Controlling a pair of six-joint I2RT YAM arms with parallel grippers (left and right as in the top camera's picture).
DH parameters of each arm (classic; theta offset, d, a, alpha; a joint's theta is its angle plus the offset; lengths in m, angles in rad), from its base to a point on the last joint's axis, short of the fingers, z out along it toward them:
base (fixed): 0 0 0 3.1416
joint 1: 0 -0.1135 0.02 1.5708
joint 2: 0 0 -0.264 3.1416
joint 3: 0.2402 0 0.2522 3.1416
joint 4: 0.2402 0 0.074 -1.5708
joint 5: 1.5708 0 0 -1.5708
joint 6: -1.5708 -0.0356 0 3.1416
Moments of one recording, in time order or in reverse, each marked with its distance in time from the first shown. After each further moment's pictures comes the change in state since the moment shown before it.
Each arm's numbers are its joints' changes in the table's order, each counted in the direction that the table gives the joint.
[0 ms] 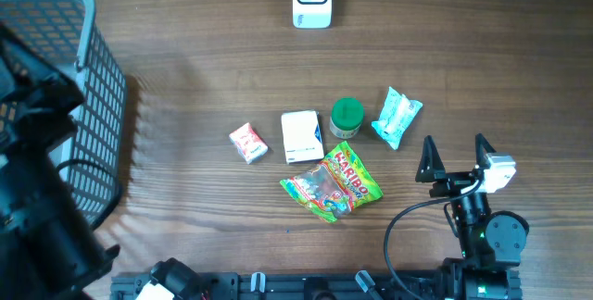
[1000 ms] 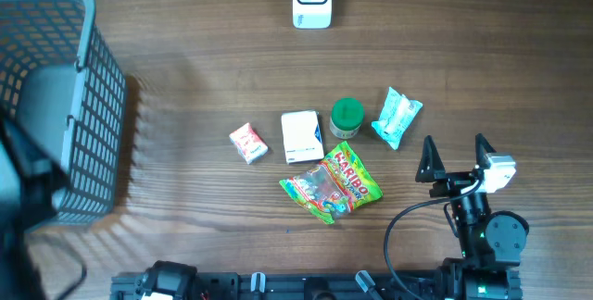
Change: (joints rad) left arm -0.397 -0.226 -0.008 0.365 0.581 0.031; right arm 0.000 0.000 0.000 0.000 0.000 0.000
